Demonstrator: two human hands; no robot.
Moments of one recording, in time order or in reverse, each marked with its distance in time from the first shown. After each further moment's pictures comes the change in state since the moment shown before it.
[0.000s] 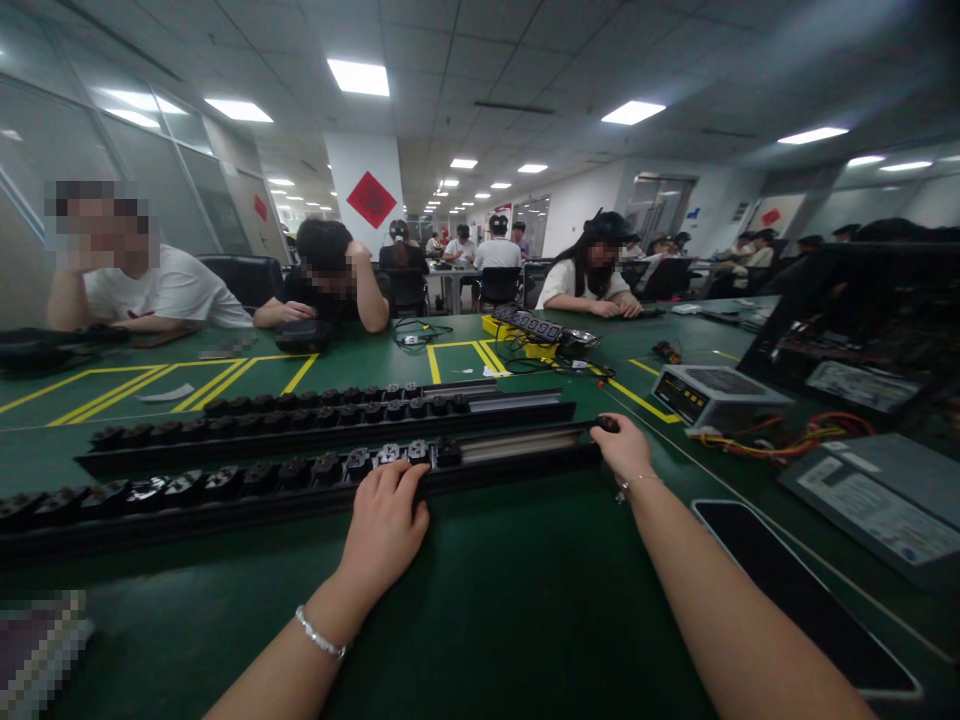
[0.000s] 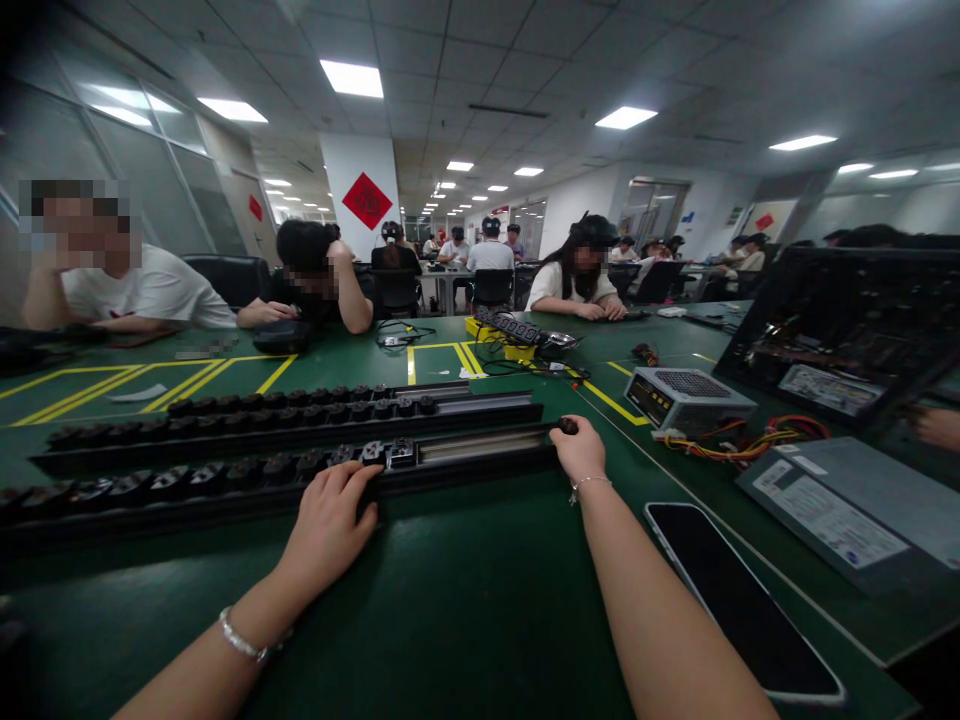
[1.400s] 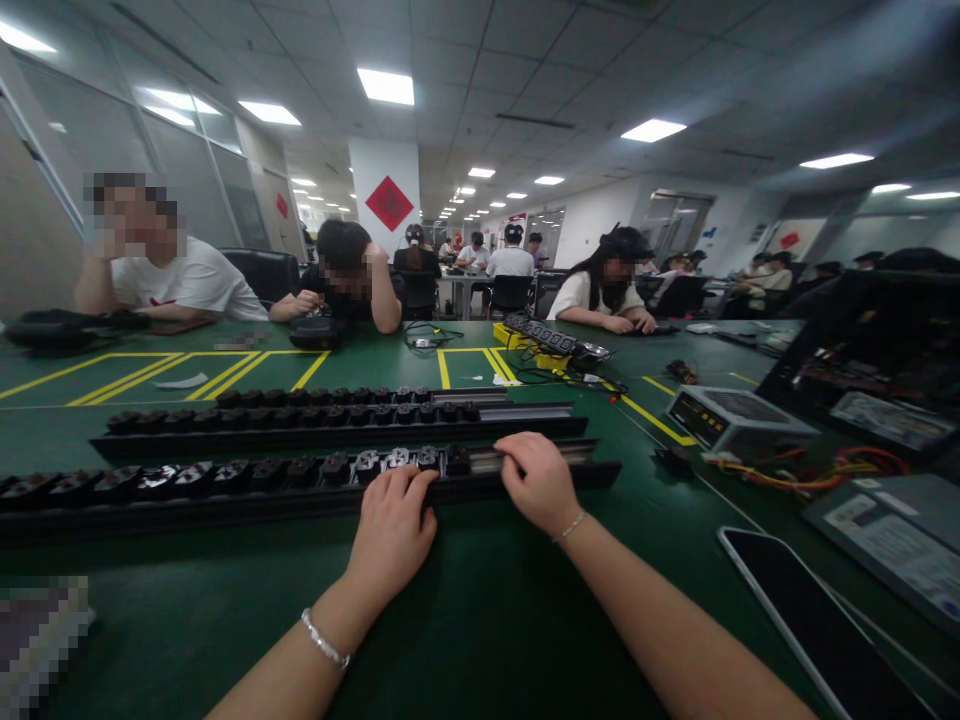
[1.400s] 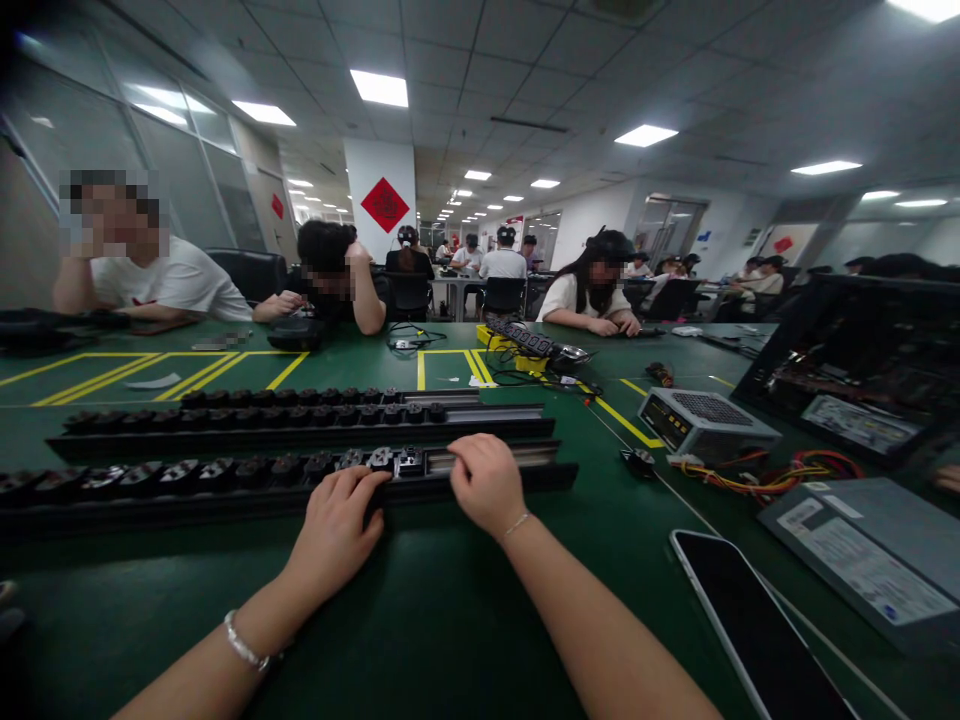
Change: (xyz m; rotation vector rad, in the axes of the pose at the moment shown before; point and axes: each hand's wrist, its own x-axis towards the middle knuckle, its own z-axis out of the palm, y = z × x) left_hand 0.001 -0.002 0.003 -0.053 0.021 -0.034; right_hand -0.105 -0.087 0.046 -0.075 -0.280 -1.008
